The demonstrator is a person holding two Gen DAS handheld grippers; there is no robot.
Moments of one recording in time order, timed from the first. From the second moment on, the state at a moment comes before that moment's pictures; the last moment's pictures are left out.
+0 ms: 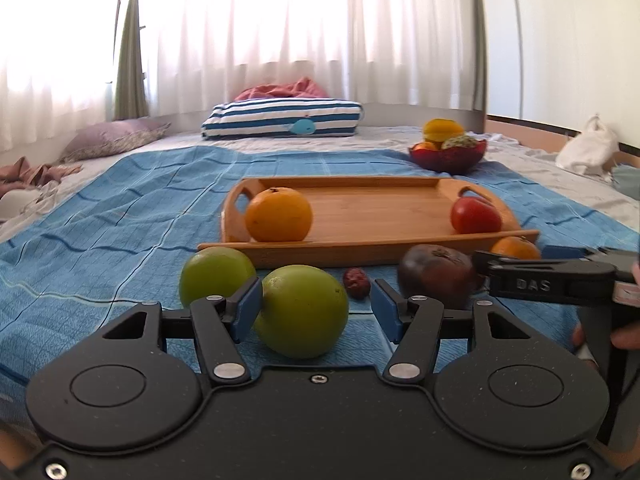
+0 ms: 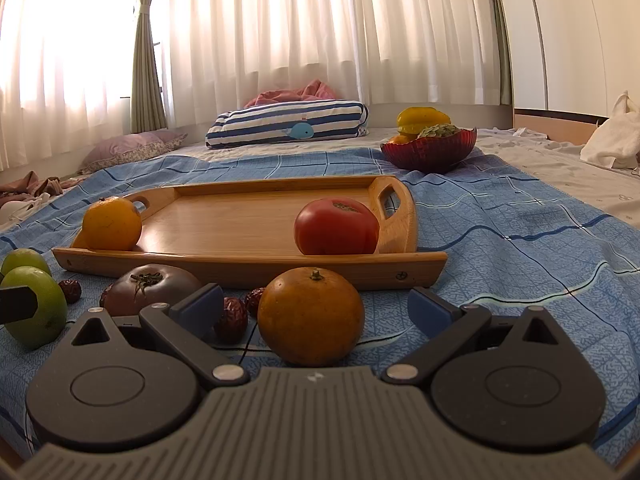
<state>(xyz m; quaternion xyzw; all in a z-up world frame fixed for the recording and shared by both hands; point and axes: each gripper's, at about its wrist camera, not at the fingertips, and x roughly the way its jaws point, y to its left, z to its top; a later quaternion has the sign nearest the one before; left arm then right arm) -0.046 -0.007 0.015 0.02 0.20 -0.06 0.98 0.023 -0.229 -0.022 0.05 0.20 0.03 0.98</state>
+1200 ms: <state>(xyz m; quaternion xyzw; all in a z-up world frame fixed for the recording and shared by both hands) -0.031 -0.020 0.001 0.02 0.21 -0.07 0.98 0.019 -0.220 -0.018 0.06 0.19 0.03 0.98</state>
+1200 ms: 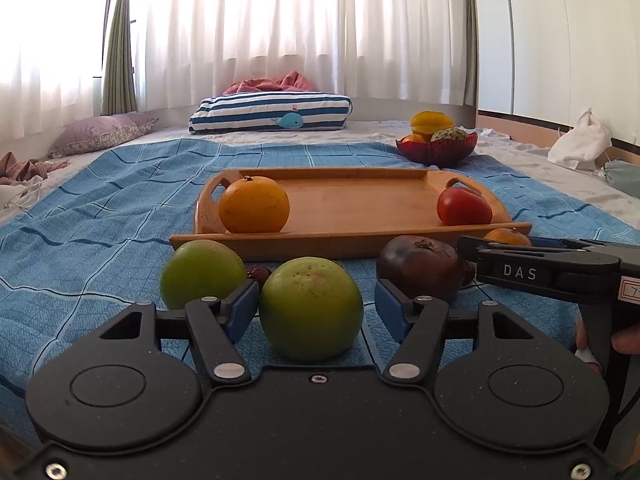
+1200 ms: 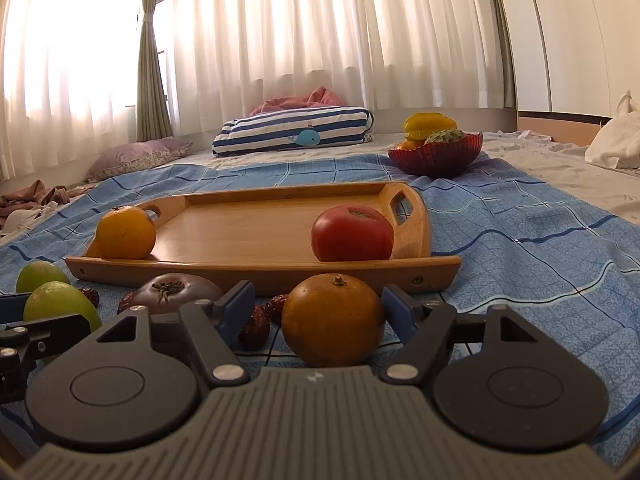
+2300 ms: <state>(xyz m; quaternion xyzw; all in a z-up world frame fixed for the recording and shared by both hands) -0.030 -0.013 0.010 -0.01 0.21 -0.07 0.97 0.012 -0.222 -0.012 0.06 0.19 0.02 0.98</state>
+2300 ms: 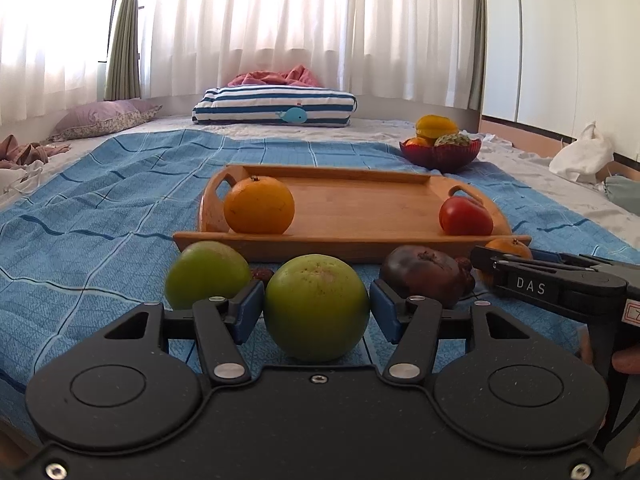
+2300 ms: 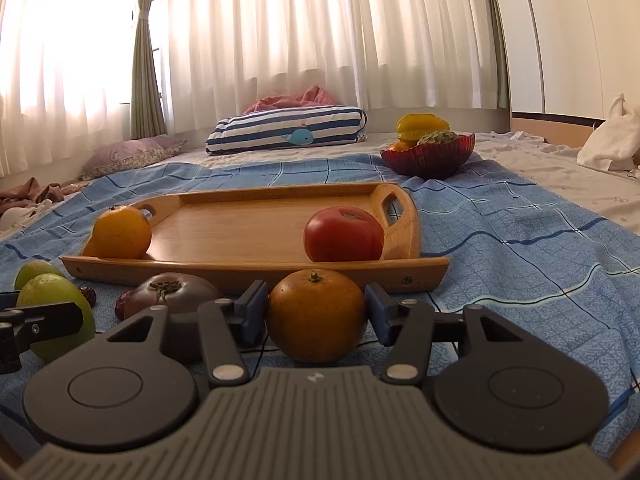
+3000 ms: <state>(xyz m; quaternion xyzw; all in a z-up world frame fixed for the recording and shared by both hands) 0.041 0.016 0.100 -0.01 0.16 -0.06 0.98 0.063 -0.263 0.052 0.10 0.15 0.01 0.98</state>
